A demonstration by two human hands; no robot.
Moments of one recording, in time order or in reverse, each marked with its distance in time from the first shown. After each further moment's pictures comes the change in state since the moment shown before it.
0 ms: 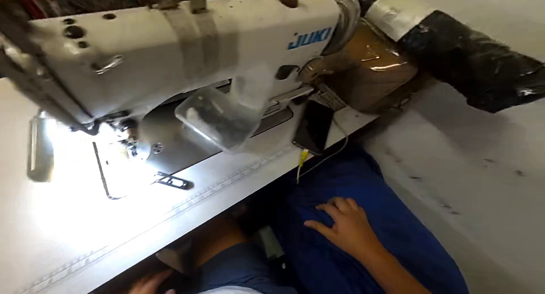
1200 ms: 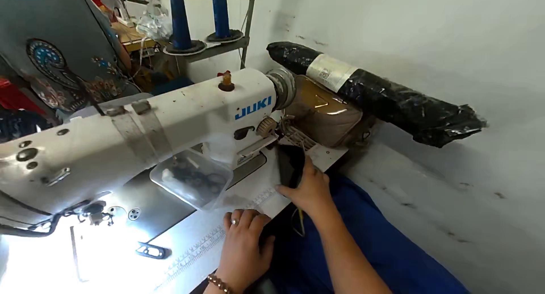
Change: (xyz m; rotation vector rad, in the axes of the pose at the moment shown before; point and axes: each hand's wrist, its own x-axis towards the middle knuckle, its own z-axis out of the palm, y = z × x) left_hand 0.248 0.162 0.099 0.067 0.224 0.542; right_hand 0.158 -0.058 -0.069 0.343 0.273 0.471
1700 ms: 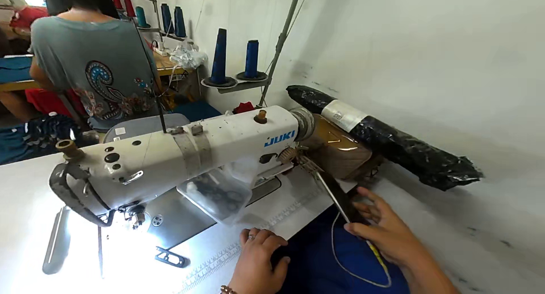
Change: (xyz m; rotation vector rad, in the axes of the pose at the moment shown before) left_hand 0.001 -0.007 -0.005 -0.262 -0.047 -0.012; right_hand -0.005 0.063 -0.079 0.426 -0.056 -0.083
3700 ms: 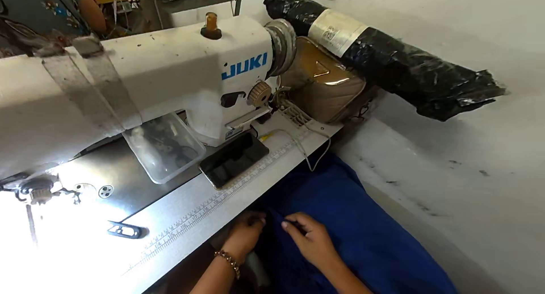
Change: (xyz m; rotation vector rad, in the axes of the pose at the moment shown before) left_hand -0.007 0.006 0.061 -0.684 -0.331 -1.026; right_hand -0.107 0.098 0.083 -0.066 -0.141 -0.139
